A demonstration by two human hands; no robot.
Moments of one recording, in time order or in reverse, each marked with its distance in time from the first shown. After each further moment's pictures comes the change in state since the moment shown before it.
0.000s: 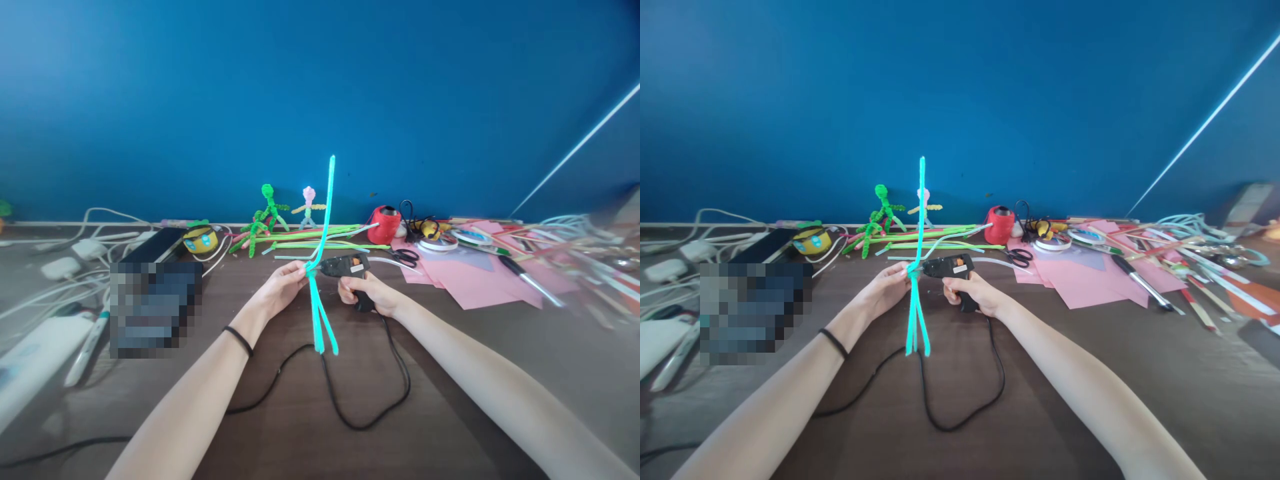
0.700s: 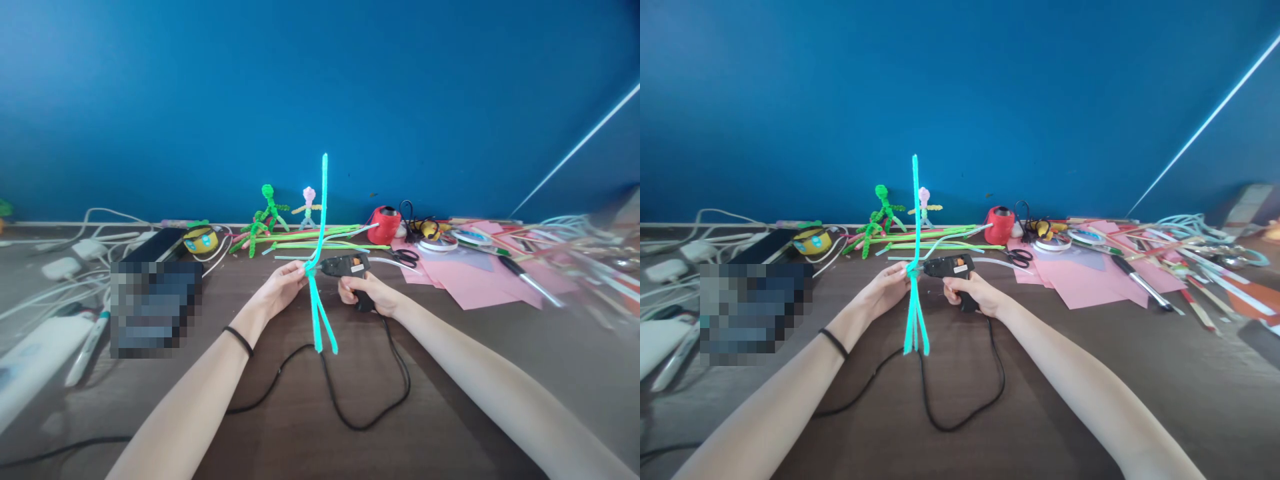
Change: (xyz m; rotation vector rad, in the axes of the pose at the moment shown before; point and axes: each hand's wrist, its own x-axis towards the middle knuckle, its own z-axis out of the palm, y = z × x) left_hand 0.000 0.000 0.000 0.004 0.022 -0.005; right_hand 0.000 0.000 -0.001 0.029 0.006 0.009
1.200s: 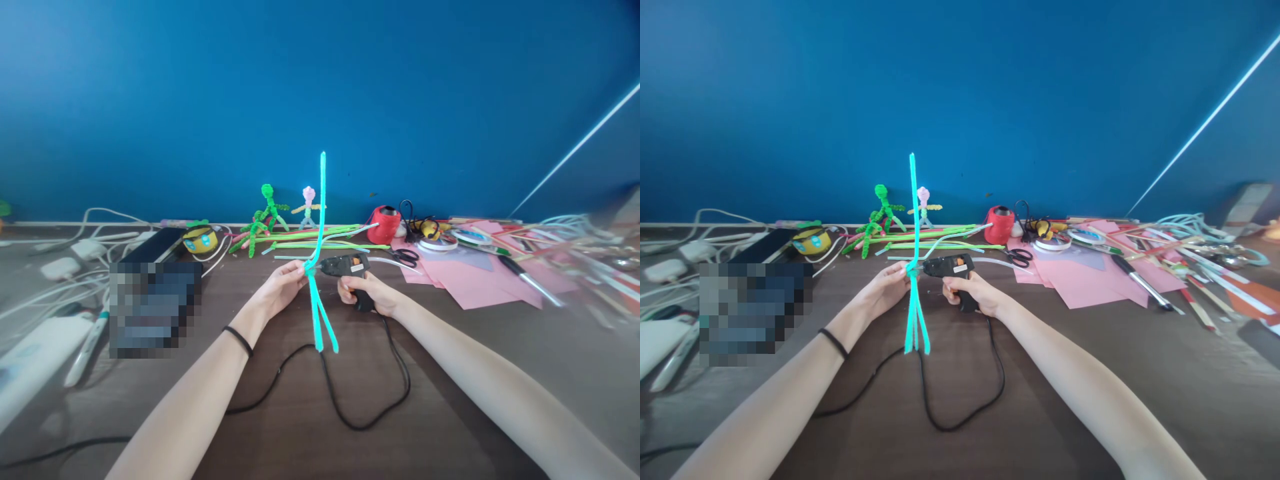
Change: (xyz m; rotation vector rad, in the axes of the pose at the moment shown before) left_hand 0.000 0.000 -0.001 -0.013 -0.004 0.001; right_hand 0.000 -0.001 0.003 -0.002 0.023 0.003
